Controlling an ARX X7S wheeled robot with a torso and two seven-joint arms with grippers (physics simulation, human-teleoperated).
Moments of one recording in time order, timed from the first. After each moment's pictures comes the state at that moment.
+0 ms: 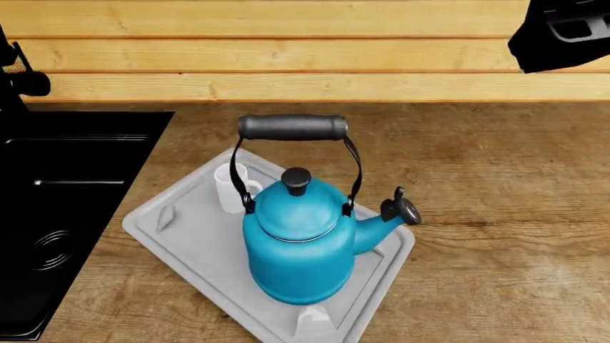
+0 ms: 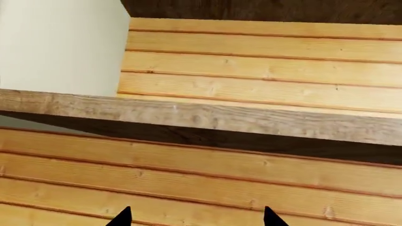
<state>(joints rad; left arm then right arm) -1.04 -0.82 -0.34 0.70 -1.84 -1.01 -1.01 1.43 1.01 -0.33 -0.79 1.74 0.71 1.04</state>
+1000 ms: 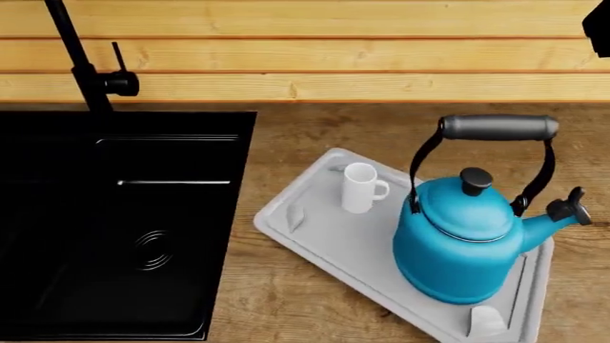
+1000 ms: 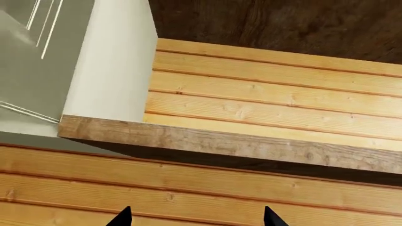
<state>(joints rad) -1.11 -0.87 -0.35 0.76 -1.85 -0.98 -1.03 1.53 1.08 -0.31 -0.84 1.82 0.74 1.17</state>
